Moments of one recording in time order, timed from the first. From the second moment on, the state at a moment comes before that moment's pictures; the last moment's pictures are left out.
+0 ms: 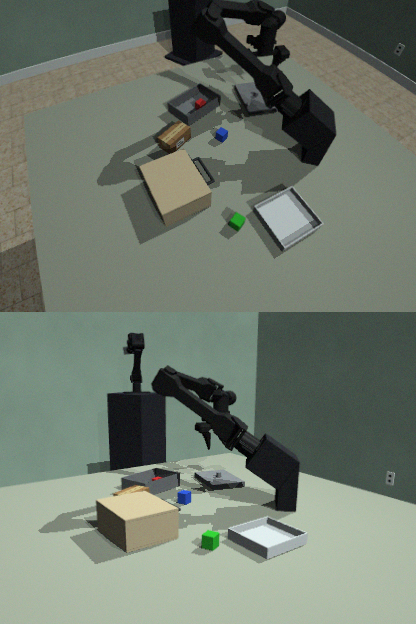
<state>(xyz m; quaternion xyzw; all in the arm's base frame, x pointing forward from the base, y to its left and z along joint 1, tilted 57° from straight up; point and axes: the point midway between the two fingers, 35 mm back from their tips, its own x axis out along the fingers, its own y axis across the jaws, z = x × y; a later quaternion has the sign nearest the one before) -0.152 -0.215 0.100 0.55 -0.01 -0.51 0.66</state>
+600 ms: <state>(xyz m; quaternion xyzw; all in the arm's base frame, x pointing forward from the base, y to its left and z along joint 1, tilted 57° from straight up) -0.095 -0.235 0.185 0.46 0.06 -0.50 0.73</state>
